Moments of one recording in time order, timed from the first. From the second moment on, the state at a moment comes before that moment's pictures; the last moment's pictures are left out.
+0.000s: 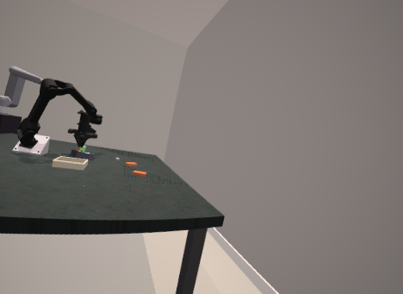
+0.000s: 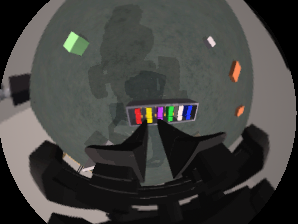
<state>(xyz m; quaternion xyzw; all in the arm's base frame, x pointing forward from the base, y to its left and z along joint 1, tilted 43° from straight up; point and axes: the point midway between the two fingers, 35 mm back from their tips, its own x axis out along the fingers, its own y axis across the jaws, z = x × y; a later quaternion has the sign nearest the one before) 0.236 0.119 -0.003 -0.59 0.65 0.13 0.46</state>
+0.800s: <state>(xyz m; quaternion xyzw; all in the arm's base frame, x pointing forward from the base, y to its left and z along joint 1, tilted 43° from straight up) 0.235 0.109 -0.016 -0.59 0.65 0.13 0.46</state>
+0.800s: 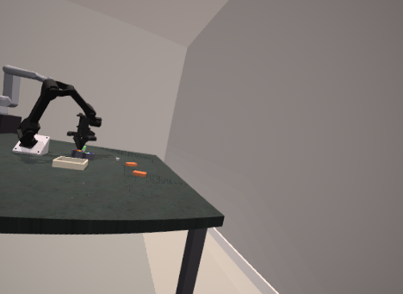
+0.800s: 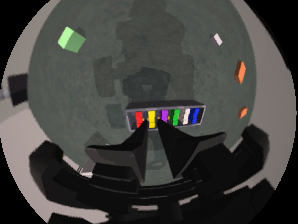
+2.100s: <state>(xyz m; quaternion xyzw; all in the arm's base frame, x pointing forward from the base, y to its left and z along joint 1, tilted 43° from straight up) 0.236 0.103 -0.023 -0.59 0.65 0.13 0.46</state>
